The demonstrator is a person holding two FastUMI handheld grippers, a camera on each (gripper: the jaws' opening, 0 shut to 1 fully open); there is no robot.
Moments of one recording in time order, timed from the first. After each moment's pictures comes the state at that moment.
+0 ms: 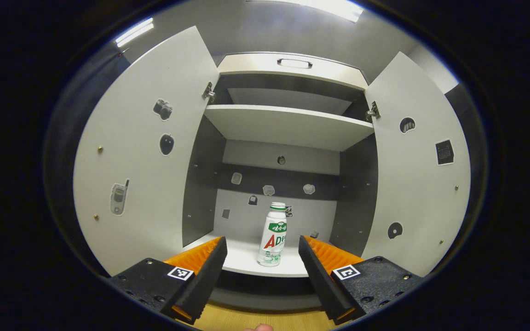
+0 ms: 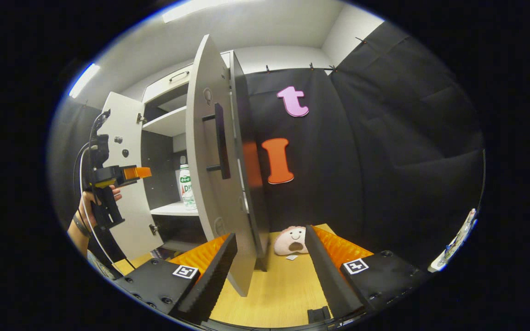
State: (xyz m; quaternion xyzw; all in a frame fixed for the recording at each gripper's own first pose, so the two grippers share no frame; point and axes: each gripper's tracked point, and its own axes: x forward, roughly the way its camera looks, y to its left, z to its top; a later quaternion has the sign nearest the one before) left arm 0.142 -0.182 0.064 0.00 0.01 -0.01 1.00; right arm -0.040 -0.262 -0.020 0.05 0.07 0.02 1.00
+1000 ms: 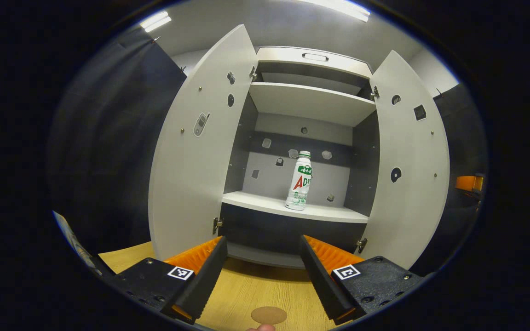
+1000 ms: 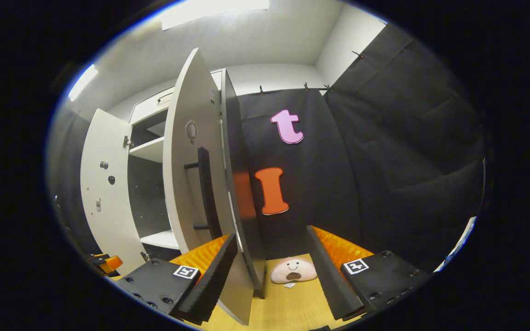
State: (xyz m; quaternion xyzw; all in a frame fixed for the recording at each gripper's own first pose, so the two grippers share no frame) left arm 0.021 -0.124 -0.041 -0.02 0.06 0.03 1.00; right arm 0.030 -0.275 0.074 0.05 -0.02 -0.05 1.00
